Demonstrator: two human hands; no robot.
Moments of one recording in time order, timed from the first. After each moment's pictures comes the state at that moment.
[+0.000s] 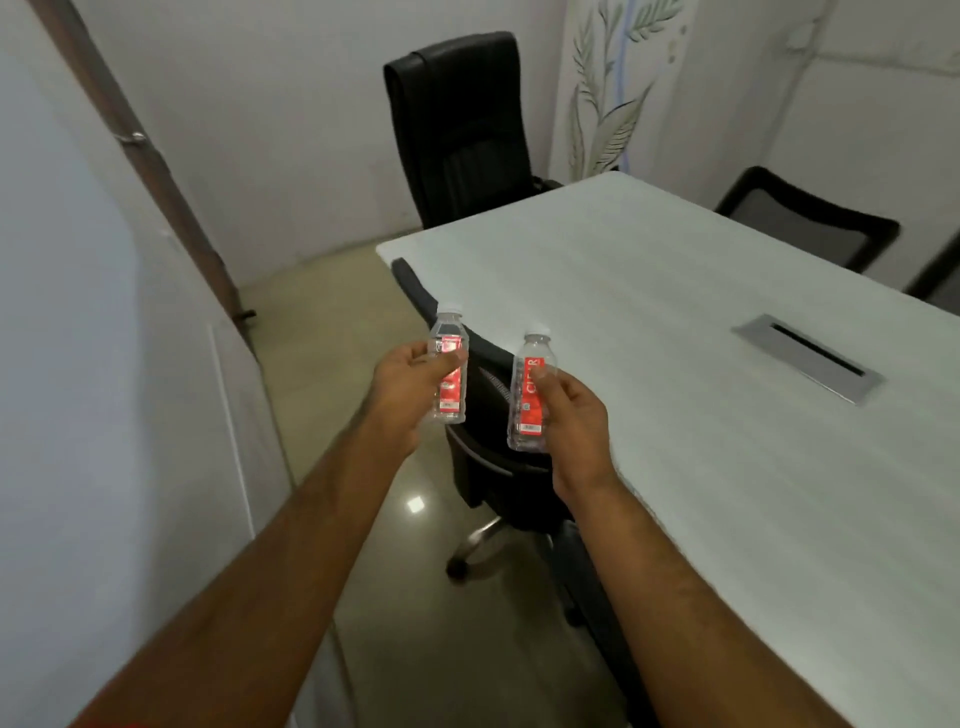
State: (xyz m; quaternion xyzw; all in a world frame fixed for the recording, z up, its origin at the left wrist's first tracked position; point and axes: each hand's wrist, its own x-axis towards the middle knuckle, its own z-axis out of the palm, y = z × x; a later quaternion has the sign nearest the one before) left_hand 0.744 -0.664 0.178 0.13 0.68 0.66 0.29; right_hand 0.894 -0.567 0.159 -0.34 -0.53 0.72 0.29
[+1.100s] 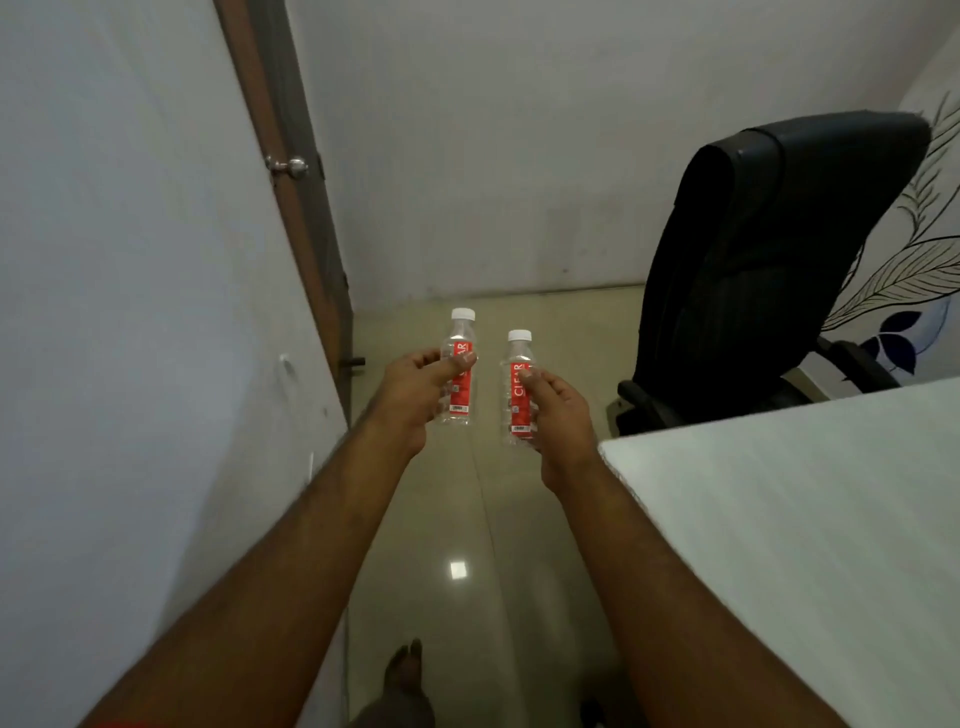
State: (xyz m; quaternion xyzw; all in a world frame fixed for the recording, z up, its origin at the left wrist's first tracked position) left_hand -0.046 -0.585 0.140 -0.01 0.66 0.72 0.22; right_hand 0.037 -0.449 0.121 -0.26 -0.56 0.78 0.13
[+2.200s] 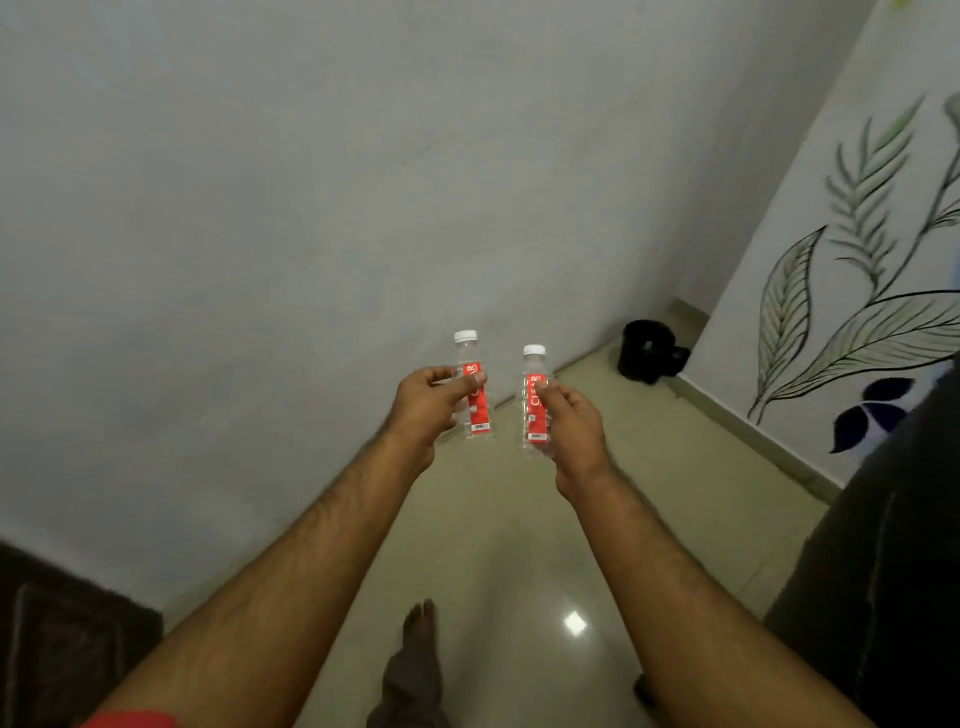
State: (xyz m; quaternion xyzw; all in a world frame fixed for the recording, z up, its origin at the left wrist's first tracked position) left_hand -0.783 0.019 0.141 0.14 0.68 0.64 0.33; right_hand -0.651 0.116 0.116 -0.38 -0.44 0.74 0.32
